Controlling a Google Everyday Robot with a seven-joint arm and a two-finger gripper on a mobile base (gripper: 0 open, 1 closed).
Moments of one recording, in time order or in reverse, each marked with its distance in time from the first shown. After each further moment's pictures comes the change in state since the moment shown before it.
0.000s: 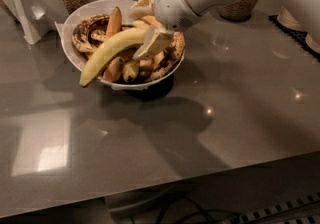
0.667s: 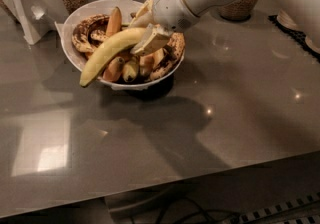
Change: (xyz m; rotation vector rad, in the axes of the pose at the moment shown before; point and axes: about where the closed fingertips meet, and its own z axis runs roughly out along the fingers) arm 0.000 0.000 0.004 -0.005 -0.002 -0.011
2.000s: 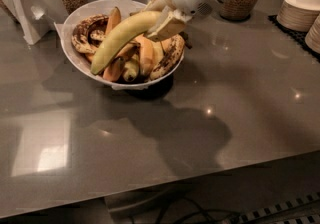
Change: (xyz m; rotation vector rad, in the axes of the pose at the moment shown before) arm -0.009 -0.007 -0.053 0.086 0.004 0.062
